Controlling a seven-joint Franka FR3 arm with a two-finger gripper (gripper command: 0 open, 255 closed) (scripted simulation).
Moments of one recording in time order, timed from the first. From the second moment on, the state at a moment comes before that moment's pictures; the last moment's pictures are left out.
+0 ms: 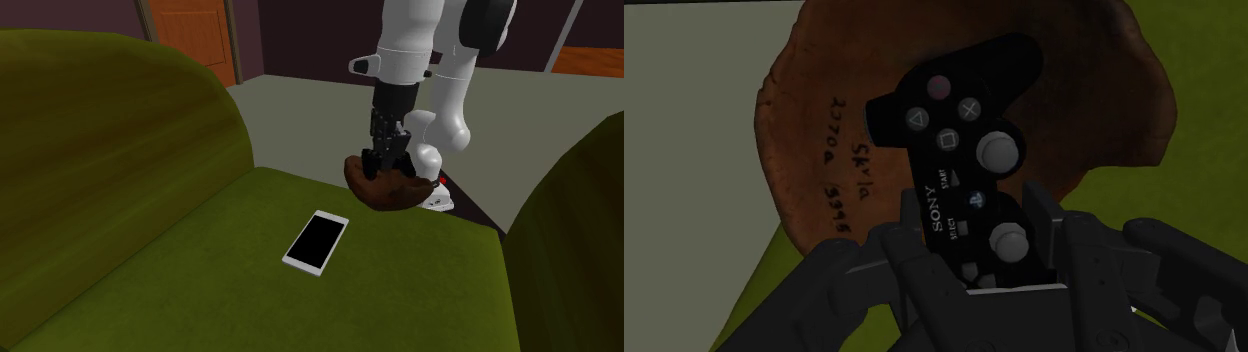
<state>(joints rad) 0.35 -0.08 0.48 -1.70 0.01 1.64 0.81</state>
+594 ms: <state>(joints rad) 0.36 -0.06 0.48 -1.60 -0.01 1.56 0.82</state>
